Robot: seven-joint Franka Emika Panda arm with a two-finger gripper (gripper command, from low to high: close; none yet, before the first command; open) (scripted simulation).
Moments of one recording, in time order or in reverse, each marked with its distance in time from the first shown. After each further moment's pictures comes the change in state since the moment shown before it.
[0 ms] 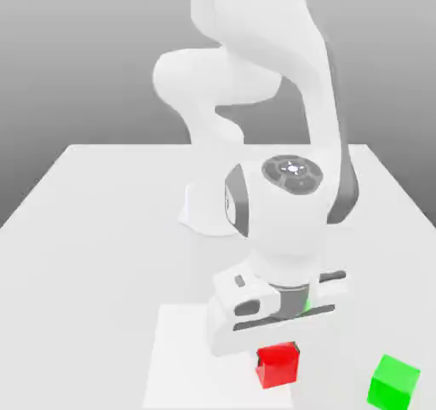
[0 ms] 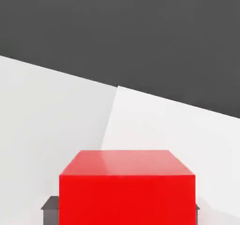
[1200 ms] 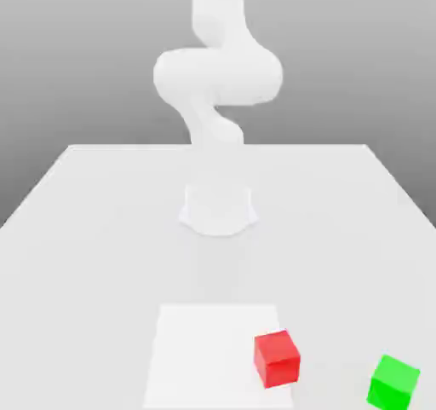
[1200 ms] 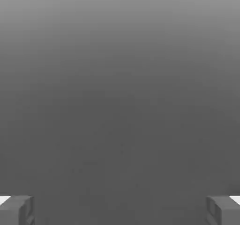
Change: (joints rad) arm -0.129 -1.043 -0.032 0.218 0.050 -0.538 0.049
